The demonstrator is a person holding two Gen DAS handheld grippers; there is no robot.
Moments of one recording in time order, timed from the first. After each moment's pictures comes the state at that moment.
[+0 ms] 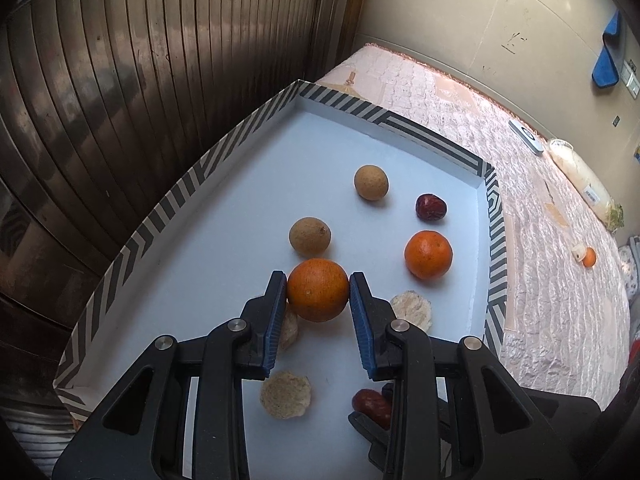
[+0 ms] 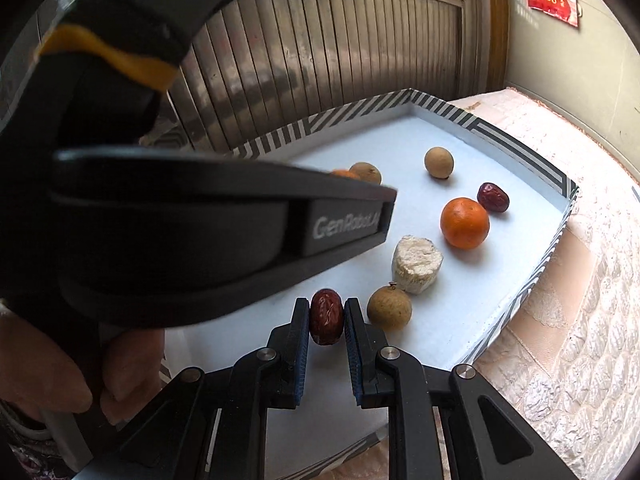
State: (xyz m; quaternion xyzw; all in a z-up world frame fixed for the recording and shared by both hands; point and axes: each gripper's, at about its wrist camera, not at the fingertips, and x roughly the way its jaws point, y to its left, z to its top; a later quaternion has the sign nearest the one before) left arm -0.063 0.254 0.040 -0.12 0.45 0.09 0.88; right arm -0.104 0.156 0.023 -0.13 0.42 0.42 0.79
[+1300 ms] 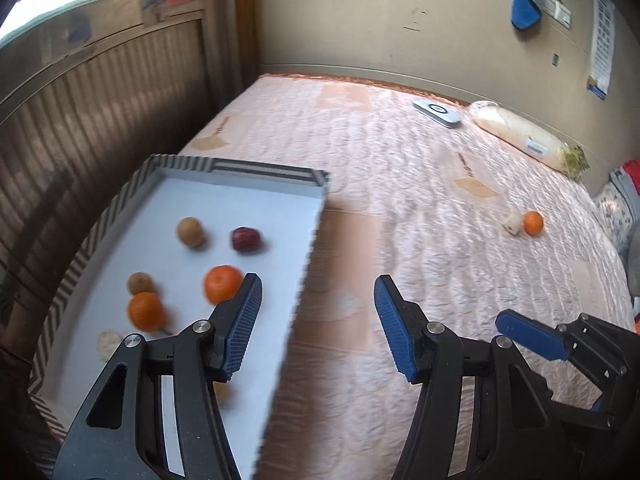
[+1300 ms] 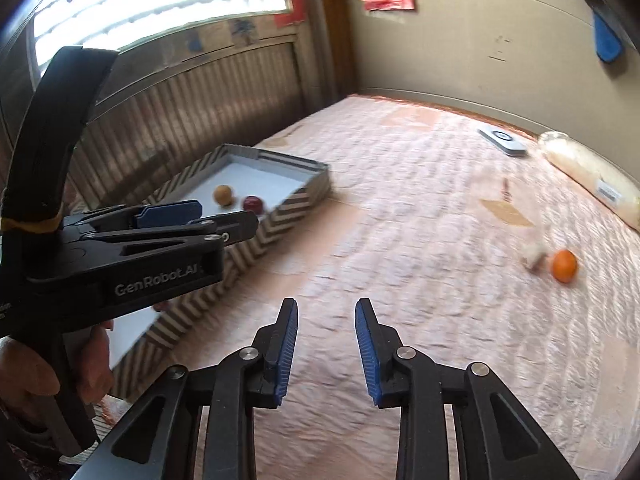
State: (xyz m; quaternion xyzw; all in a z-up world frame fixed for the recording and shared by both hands) left arm -0.037 0.103 0.069 -0.02 0.41 0.02 0.91; right arm -0.058 -0.037 0.065 -0.05 0.40 0.27 0.87
